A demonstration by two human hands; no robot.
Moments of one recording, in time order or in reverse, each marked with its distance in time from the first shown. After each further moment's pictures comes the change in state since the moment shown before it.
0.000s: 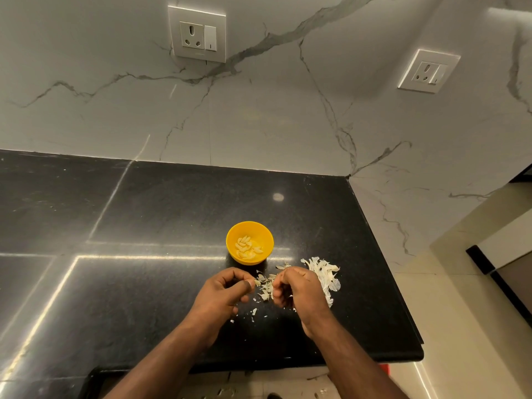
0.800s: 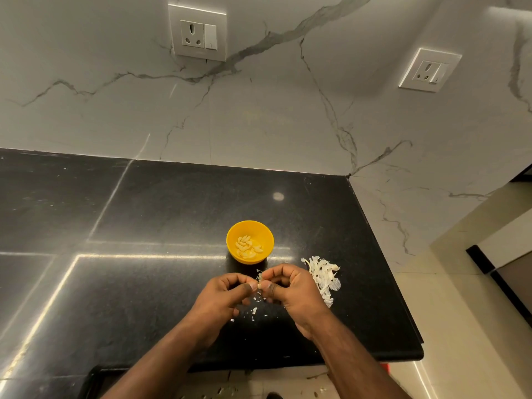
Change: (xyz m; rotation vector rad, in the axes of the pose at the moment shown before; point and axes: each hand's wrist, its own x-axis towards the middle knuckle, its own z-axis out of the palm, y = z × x) left_hand -0.003 0.000 -0.001 0.037 -0.069 -0.021; right_hand 0.000 0.004 0.005 -0.011 -0.103 -0.033
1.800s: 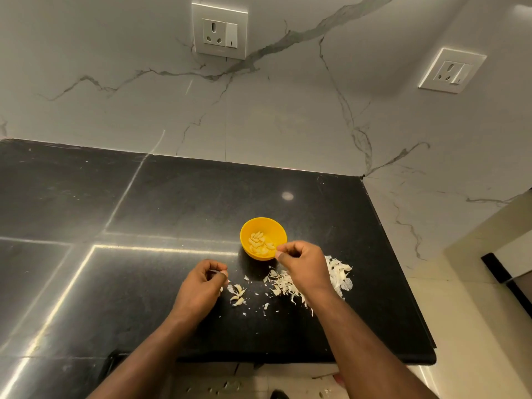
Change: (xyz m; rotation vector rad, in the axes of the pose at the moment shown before) left_hand 0.006 -0.015 -0.053 0.260 0.348 0.055; right_hand 0.038 -0.018 0.007 -0.367 0.265 -0.101
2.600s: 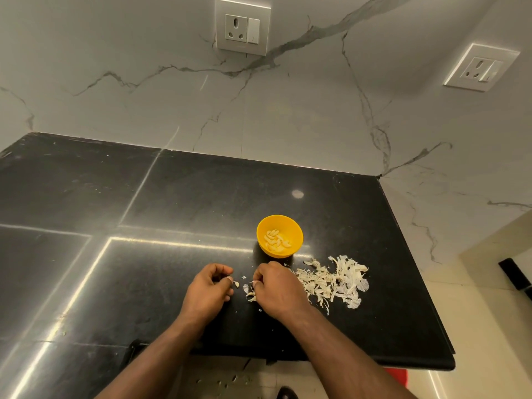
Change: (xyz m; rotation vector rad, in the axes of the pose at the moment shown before) left_hand -0.004 -0.020 -0.013 -0.004 0.048 -0.034; right_hand -0.028 0.005 0.070 -0.757 -0.325 -0.226
